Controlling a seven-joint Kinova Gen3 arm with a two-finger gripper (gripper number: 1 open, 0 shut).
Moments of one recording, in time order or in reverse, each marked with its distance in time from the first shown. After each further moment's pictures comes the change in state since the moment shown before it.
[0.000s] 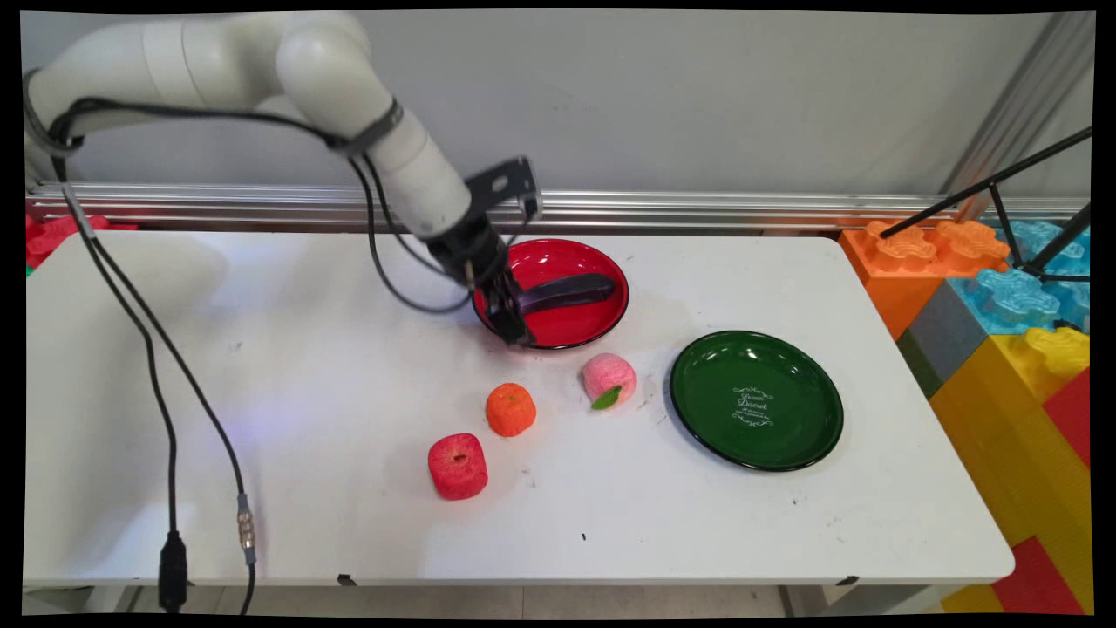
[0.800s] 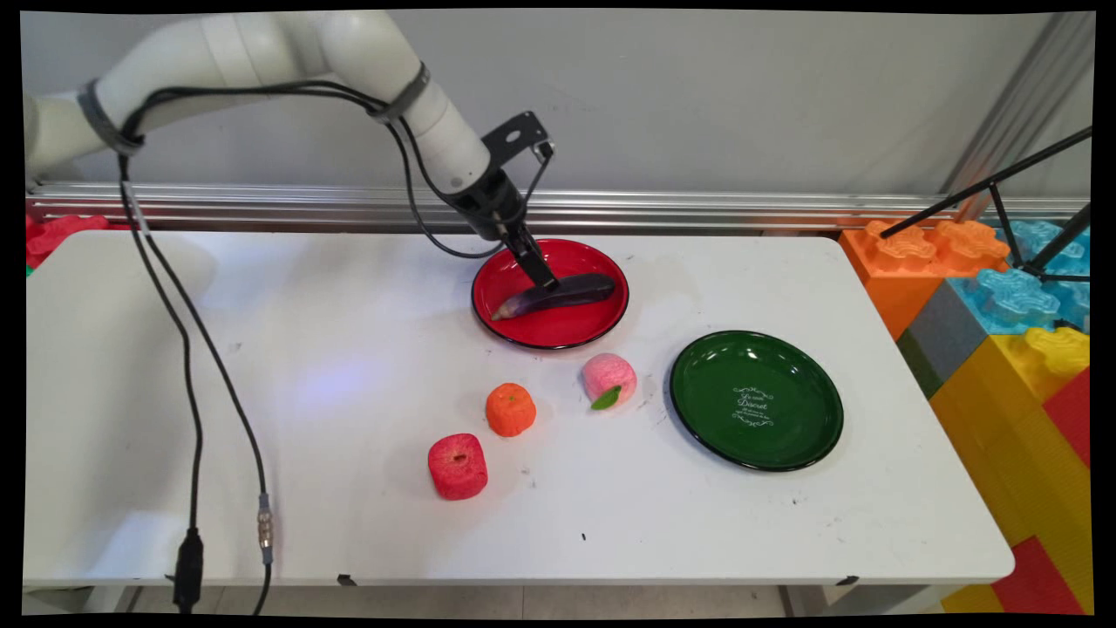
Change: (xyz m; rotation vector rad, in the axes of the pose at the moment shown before) arm 0.018 -0.078 0.027 0.022 0.087 -0.133
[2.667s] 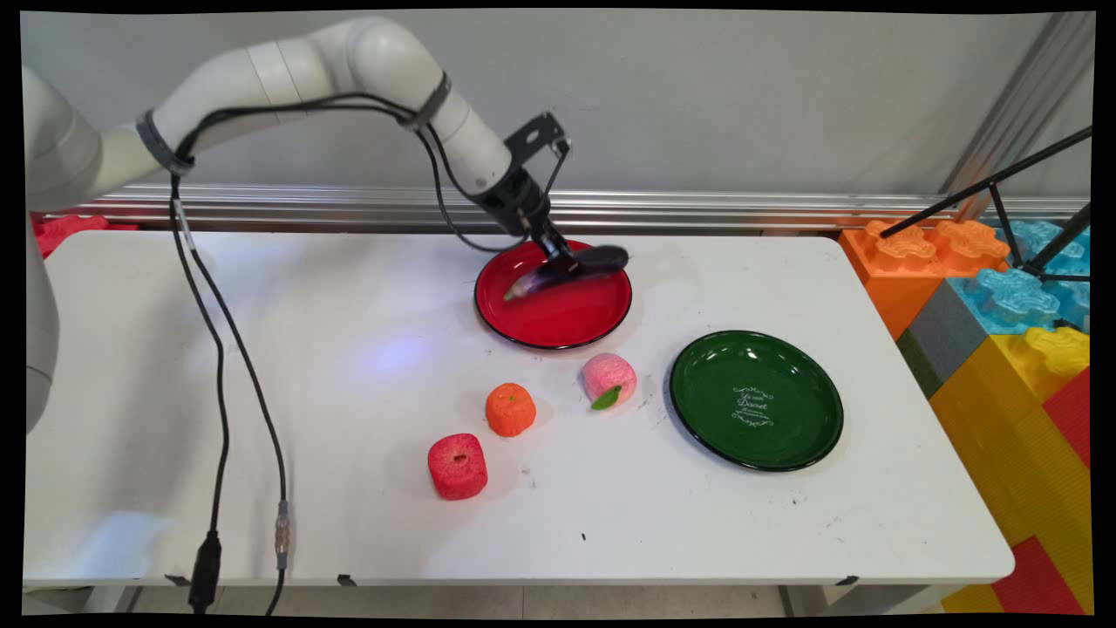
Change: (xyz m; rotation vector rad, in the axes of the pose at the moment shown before) arm 0.017 -0.024 0.024 -0.046 0.090 0.011
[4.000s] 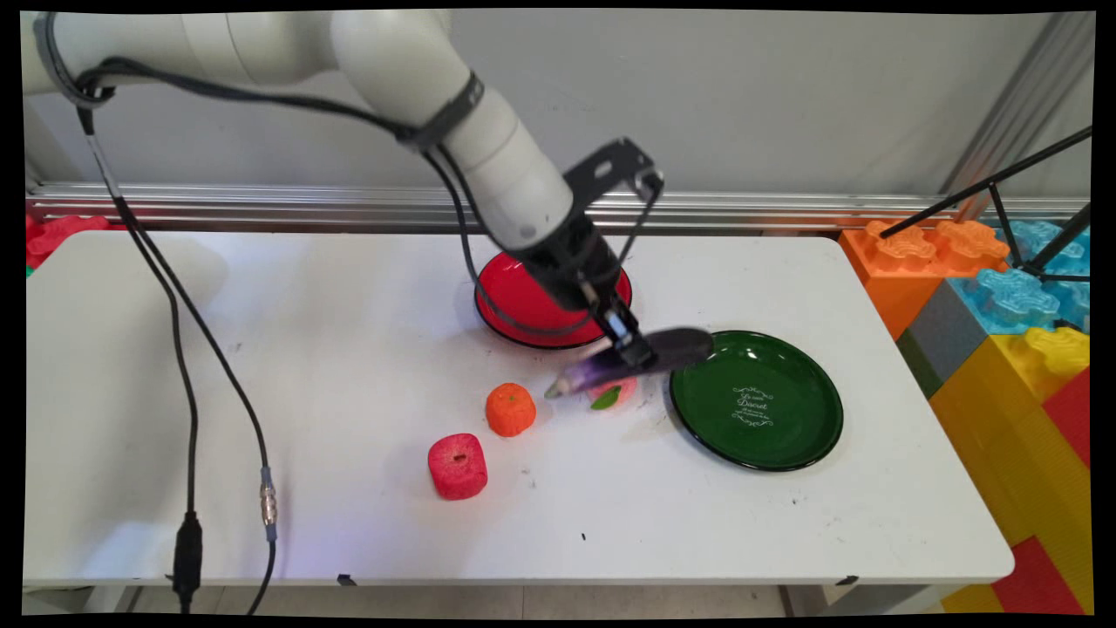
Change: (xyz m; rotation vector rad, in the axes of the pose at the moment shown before) arm 0.039 0.216 -0.047 -0.129 -0.050 -0.021
